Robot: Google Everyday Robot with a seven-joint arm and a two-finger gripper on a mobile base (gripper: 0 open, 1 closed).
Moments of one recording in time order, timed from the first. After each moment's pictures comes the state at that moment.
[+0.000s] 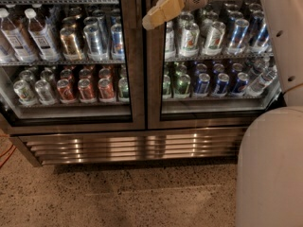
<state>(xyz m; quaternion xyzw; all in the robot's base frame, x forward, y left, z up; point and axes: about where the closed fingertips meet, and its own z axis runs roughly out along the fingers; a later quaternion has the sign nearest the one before) 0.663 0.000 1.032 -0.57 0.58 0.38 0.44</state>
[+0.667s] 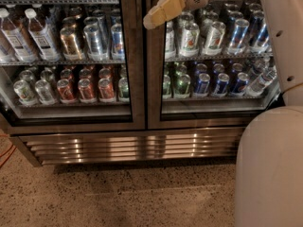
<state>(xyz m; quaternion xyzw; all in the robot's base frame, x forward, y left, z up) 0.662 -0.001 1.032 -0.57 0.58 0.38 0.43</state>
